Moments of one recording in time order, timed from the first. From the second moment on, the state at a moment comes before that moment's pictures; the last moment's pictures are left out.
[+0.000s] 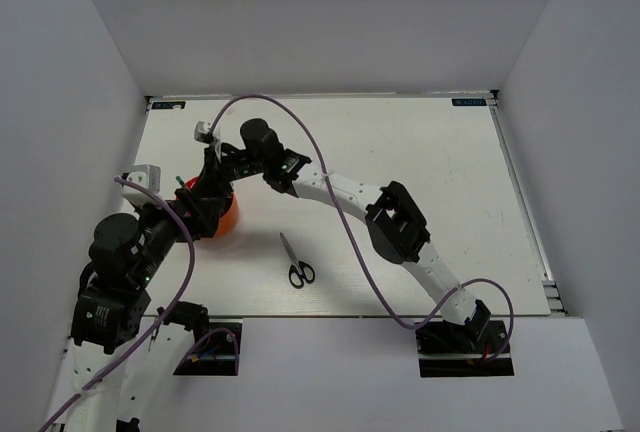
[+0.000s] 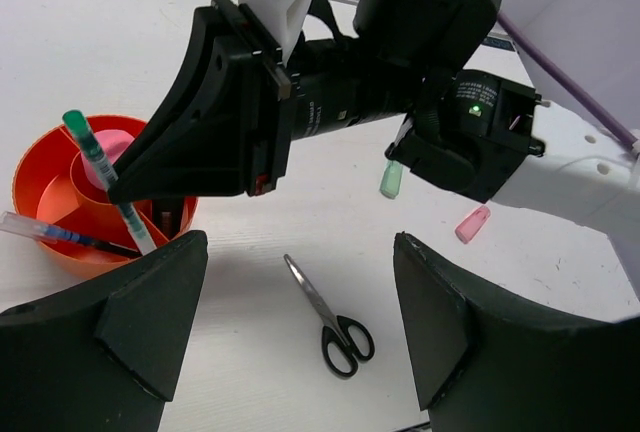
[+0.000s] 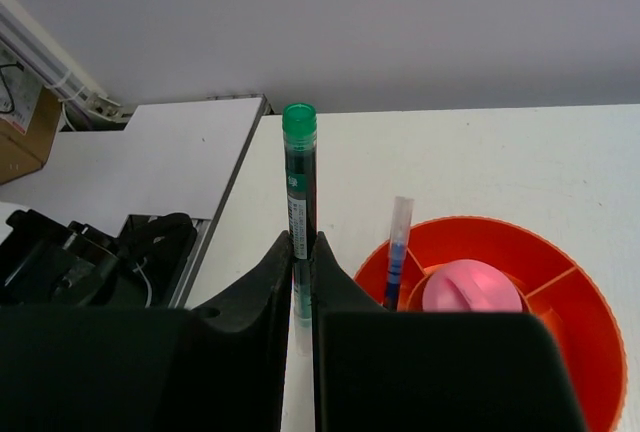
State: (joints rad) left arm -0.23 0.45 1.00 -0.74 0.05 -0.37; right arm 1.00 2.40 2.14 0.18 -0.87 0.20
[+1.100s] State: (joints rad) left arm -0.23 0.40 0.94 -0.77 0.06 -0.35; right arm 1.04 2.45 2.08 0.14 -0.72 -0.04
